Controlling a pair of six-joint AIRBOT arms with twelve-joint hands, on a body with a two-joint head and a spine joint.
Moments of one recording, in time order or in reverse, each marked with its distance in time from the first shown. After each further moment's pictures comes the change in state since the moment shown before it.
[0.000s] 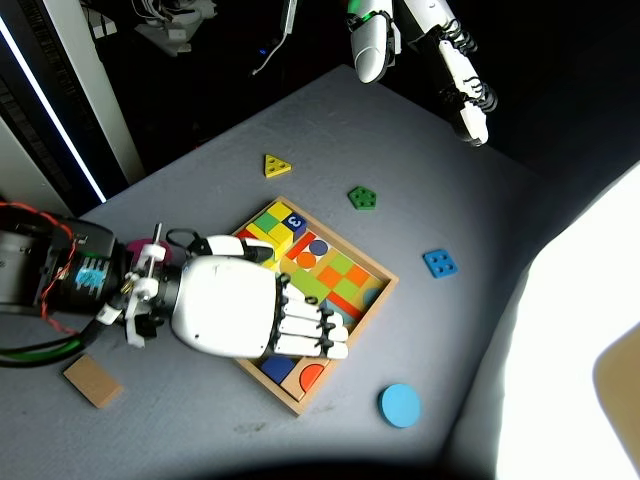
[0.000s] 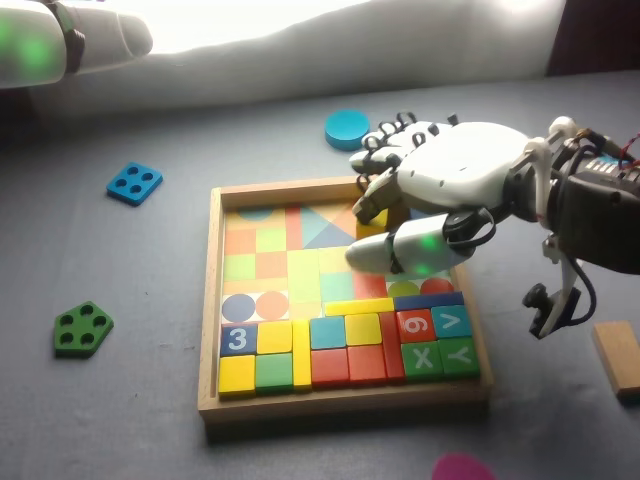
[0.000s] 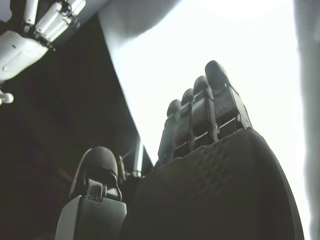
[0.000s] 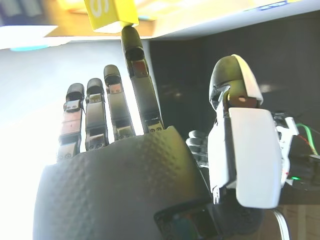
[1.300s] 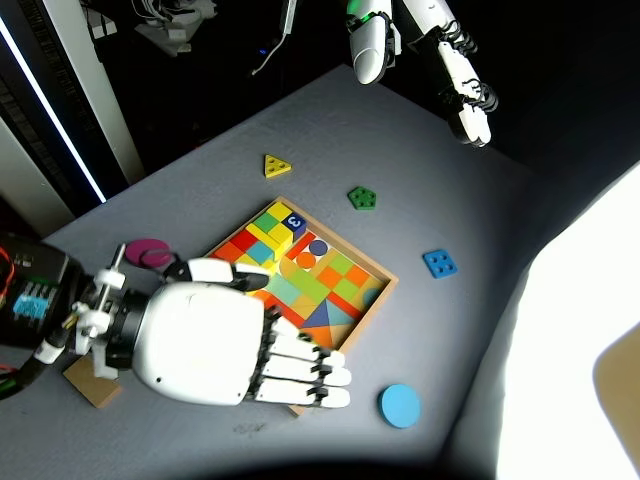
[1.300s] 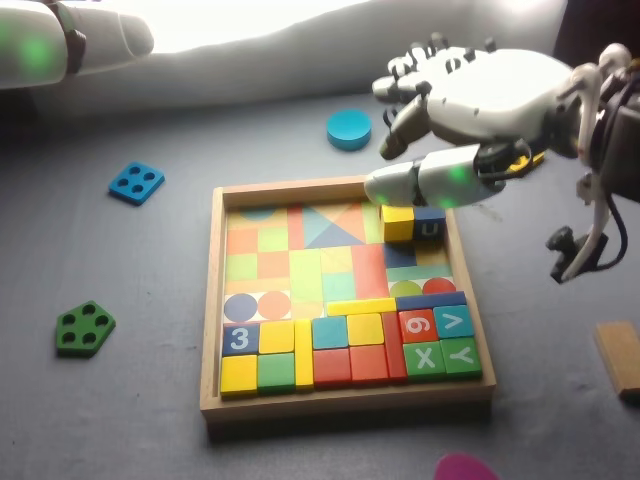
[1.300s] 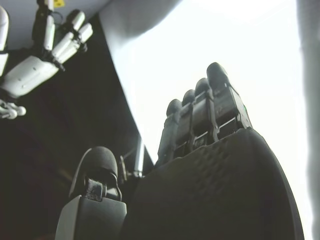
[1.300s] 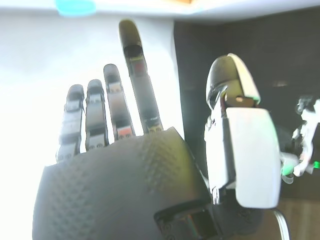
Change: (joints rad) left arm 0.000 -0.001 0.000 0.000 -0.003 0.003; right arm 0.102 0.098 -0.051 -0.003 0.000 0.000
